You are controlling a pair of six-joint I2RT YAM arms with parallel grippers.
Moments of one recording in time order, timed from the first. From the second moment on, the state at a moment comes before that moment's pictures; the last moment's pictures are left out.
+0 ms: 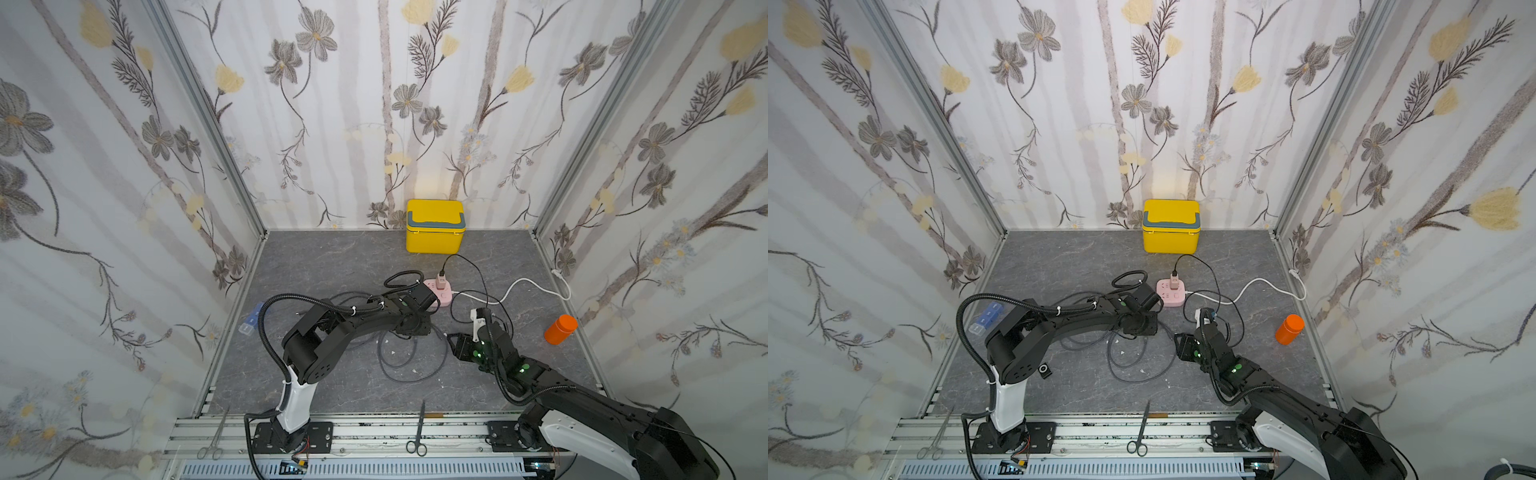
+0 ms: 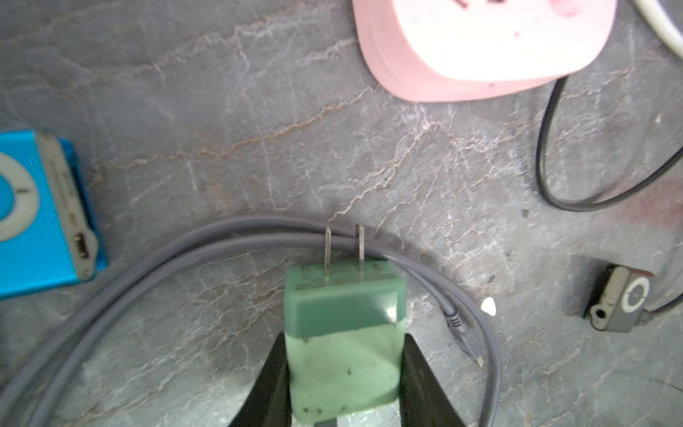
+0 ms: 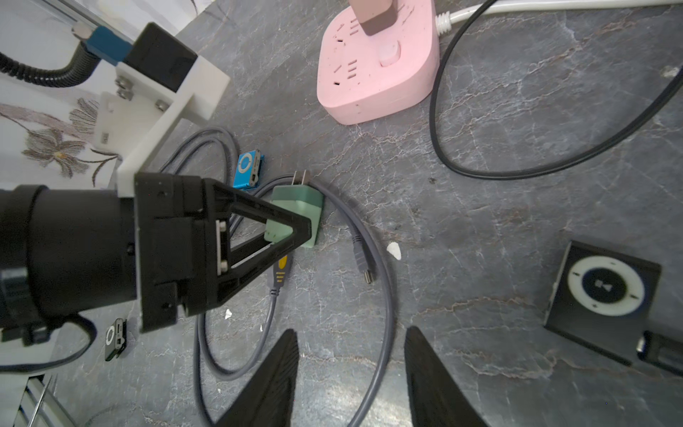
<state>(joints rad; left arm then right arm) -0.88 1.99 1.31 -0.42 0.02 -0.79 0.68 0.94 0.28 0.04 0.06 0.78</state>
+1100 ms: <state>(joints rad) -0.84 1.54 1.03 -0.17 0.17 -0.98 0.89 1.26 0.27 0.87 0.03 0.80</state>
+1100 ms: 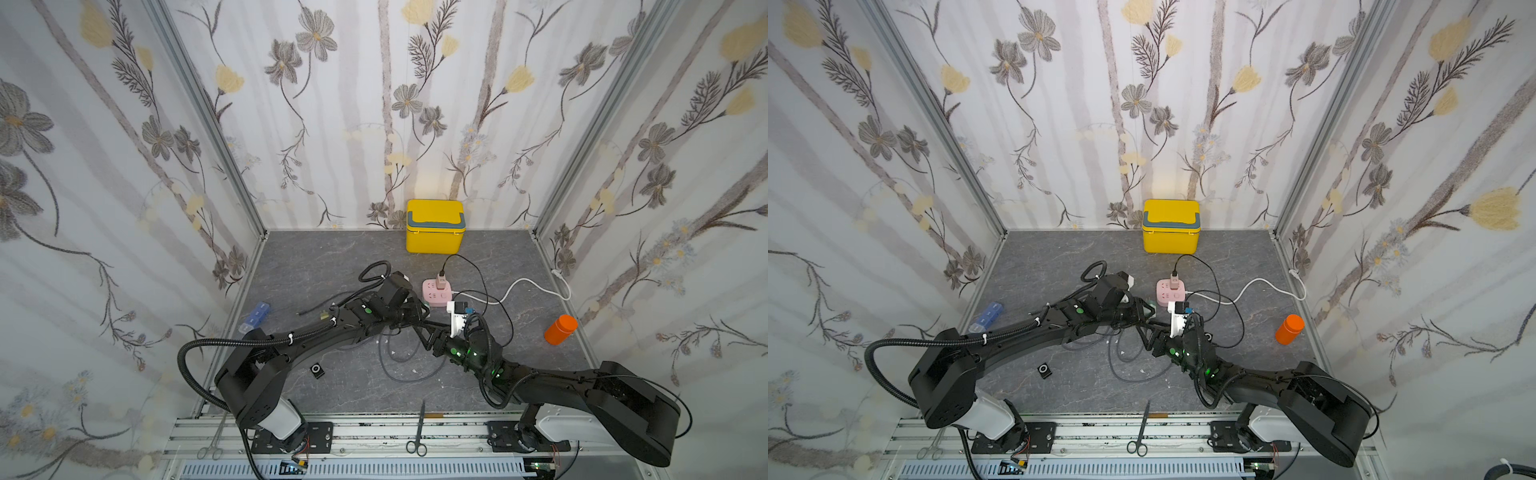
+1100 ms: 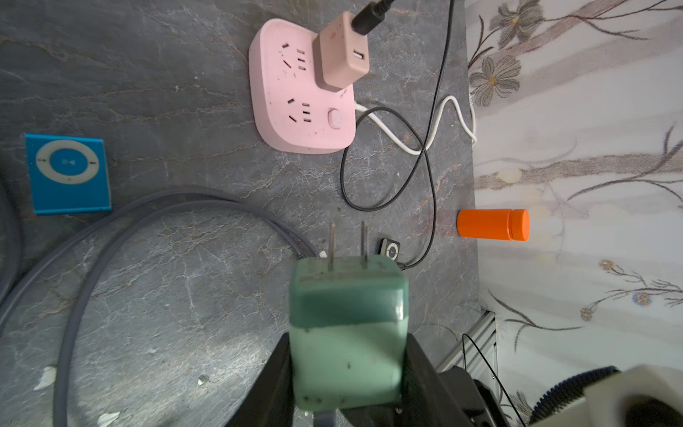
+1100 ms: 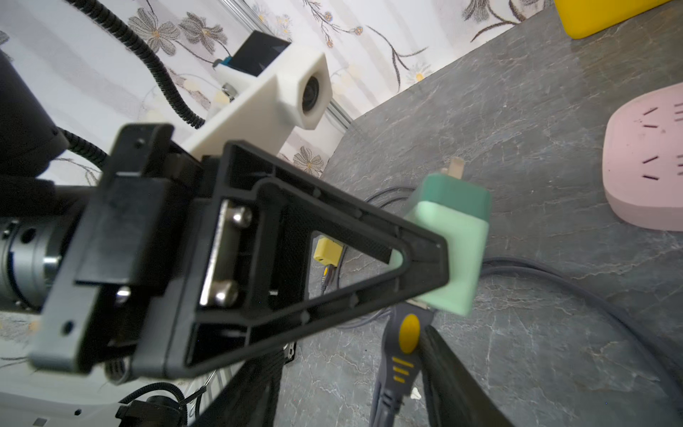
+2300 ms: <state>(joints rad) -0.82 1.35 0.78 0.15 0.16 -1.19 1.02 1.39 0.32 1.11 0.36 0.65</state>
